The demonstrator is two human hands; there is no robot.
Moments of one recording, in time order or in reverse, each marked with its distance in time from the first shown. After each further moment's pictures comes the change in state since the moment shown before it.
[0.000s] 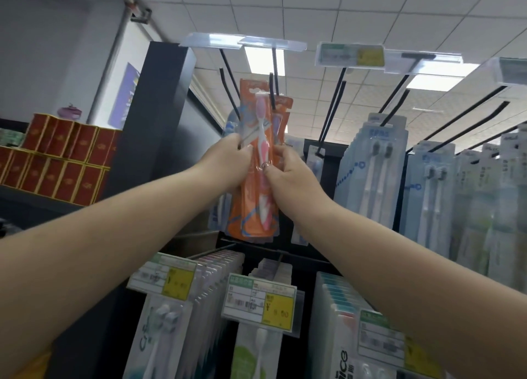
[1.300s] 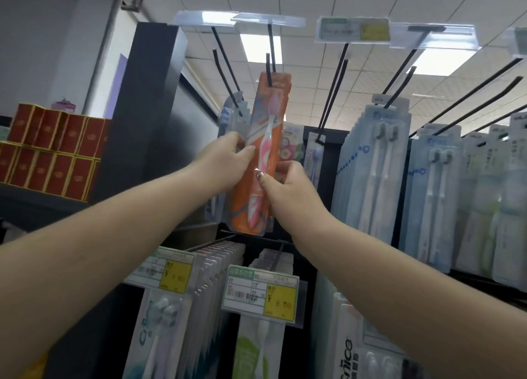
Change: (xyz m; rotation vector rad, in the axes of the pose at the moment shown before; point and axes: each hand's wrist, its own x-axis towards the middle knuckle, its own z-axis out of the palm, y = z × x) left_hand -0.005 -0.013 0.002 0.198 -0.045 0.063; right_hand -0.019 0.019 0.008 0.135 0.019 0.188
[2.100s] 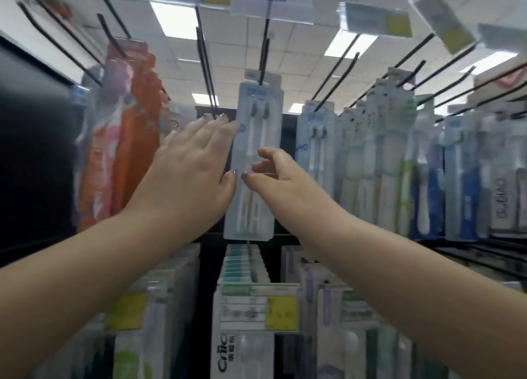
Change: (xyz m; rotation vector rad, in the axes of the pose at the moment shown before) left_hand -0.052 0.071 0.085 0.452 0.067 0.582; right_hand -0.054 -0.003 -0.132 -0.240 0.049 0.035
